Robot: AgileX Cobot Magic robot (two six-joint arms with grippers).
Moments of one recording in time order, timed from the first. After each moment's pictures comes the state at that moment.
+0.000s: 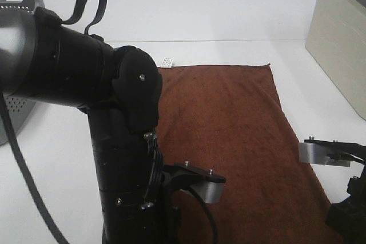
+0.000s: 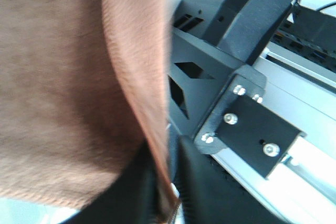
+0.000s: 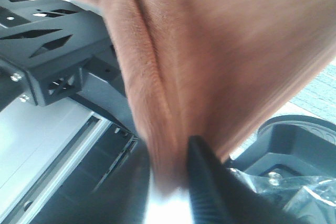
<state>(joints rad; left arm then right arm) -0.88 1.93 -1.11 -0.62 1.20 0.34 0.27 1.52 -0.60 0.43 1.21 -0.31</state>
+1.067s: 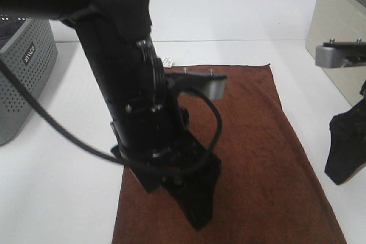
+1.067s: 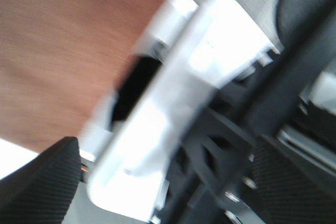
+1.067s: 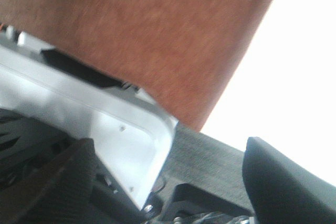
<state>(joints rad) -0.79 1.85 -1.33 -0.47 1.17 0.18 0.27 1.36 -0.88 0.22 1.19 -0.17</state>
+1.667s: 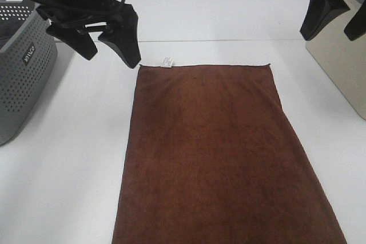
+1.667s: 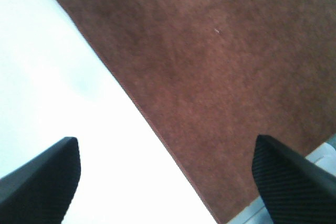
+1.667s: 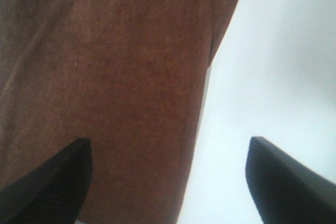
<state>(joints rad) -0.40 1.85 -1.60 -0.25 1.13 0.14 0.14 1.64 -1.47 0.24 1.19 -0.16</state>
